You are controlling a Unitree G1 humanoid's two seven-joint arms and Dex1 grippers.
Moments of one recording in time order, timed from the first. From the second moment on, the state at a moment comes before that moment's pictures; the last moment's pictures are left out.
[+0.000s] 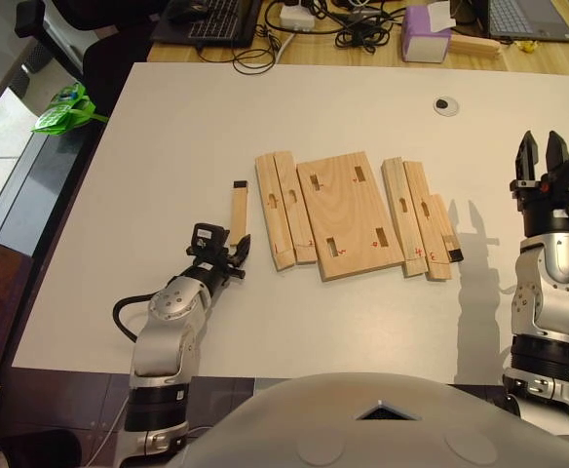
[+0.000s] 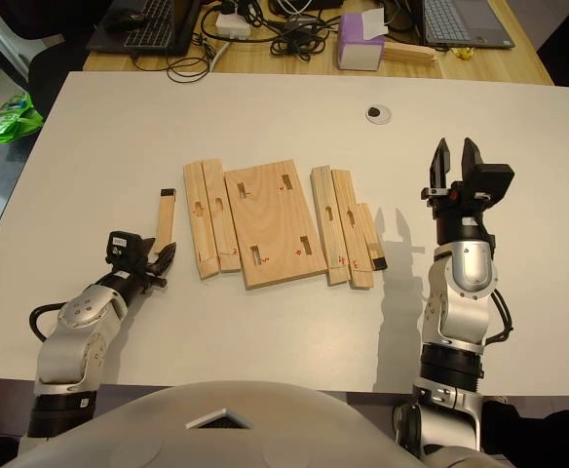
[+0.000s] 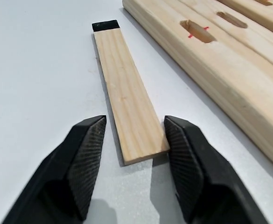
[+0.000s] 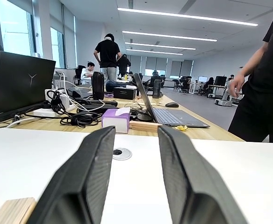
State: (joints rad) left arm 0.30 0.30 0.03 -0.27 -0.15 0.51 -0.30; right arm 0.02 -0.25 -0.26 -0.06 0.21 -0.08 0.18
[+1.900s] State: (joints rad) left arm -0.22 0.19 -0.08 -0.47 -0.23 0.69 -0.22; right arm -0.64 -0.57 0.24 0.40 -0.53 -0.68 0.26
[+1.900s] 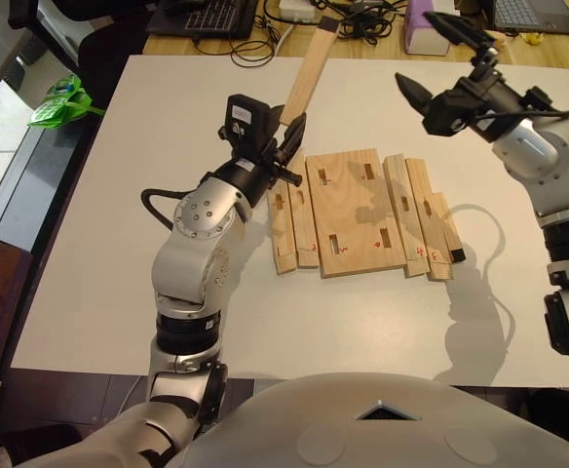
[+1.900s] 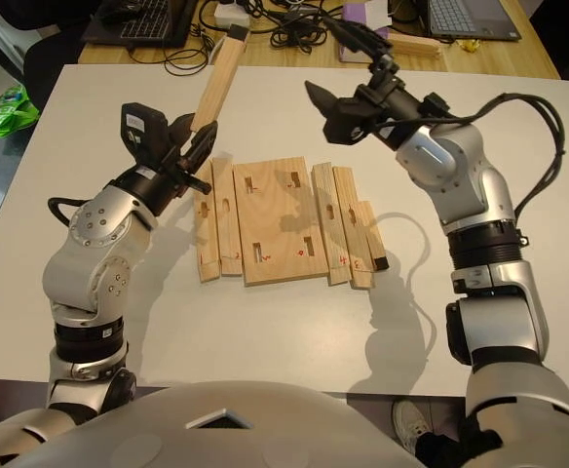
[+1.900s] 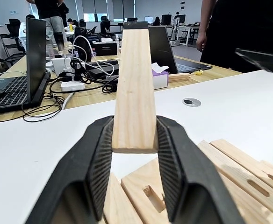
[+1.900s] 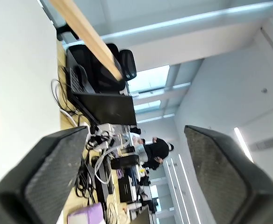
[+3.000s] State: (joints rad) left arm -0.33 0.16 -0.11 -0.44 -0.25 0.75 -0.23; right arm -0.99 -0.52 0.57 0.65 -0.97 -0.84 -0.03
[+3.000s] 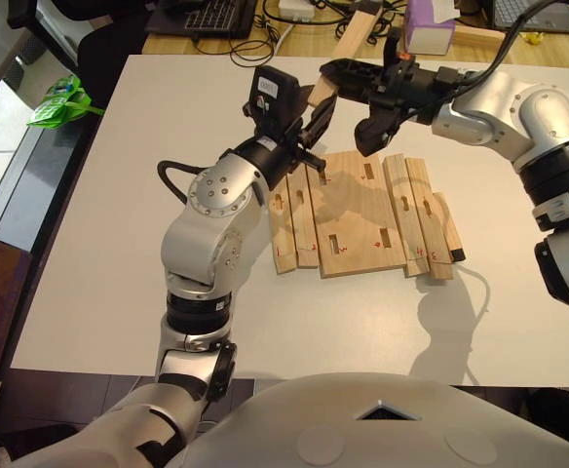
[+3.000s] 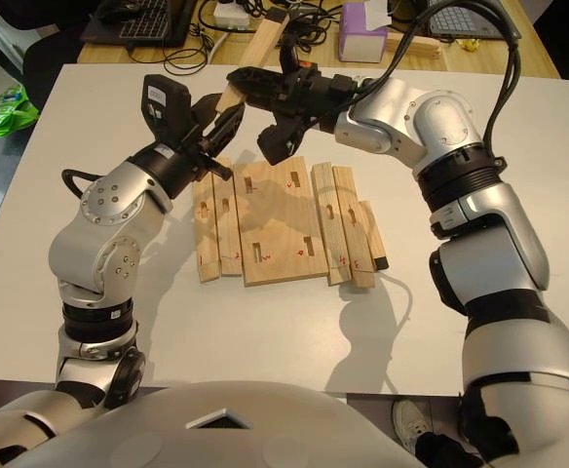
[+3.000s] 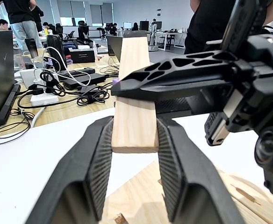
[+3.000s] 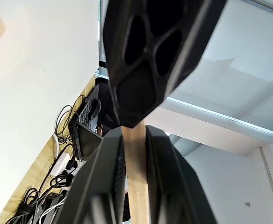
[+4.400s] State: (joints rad) left arm -0.03 0.02 -0.02 -0.54 -0.21 0.45 -0.02; right arm -0.07 -0.48 -0.28 -0.42 0.71 0.43 0.27
